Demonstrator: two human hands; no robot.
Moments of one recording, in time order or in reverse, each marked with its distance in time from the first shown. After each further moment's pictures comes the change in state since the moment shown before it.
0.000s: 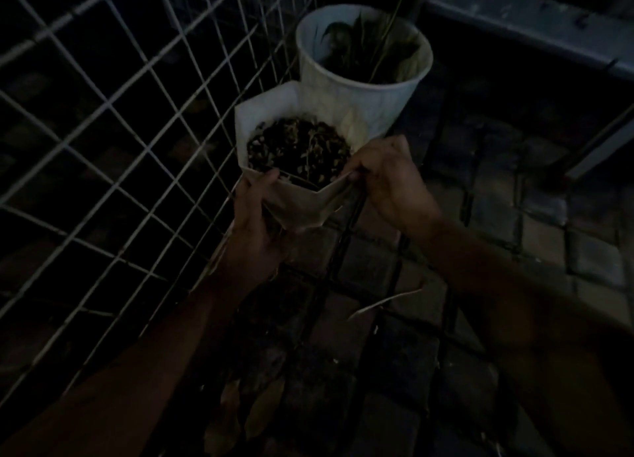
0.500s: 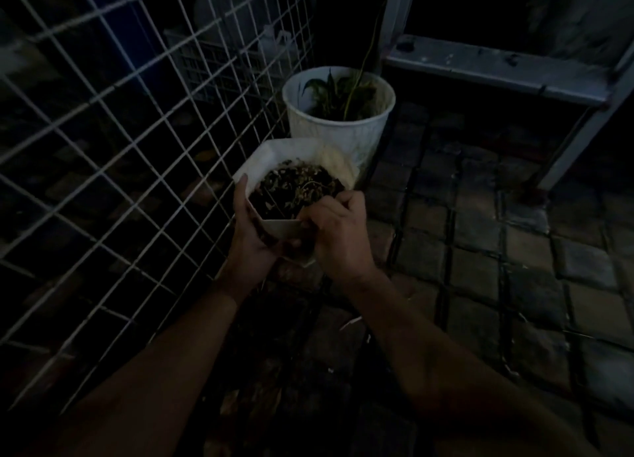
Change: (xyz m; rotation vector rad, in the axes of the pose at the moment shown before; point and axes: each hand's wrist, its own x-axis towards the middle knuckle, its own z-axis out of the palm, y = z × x) left_hand 0.012 0.030 -0.004 -0.192 -0.062 -0.159; right_hand -0.063 -0.034 0.034 -0.076 0.215 -0.325
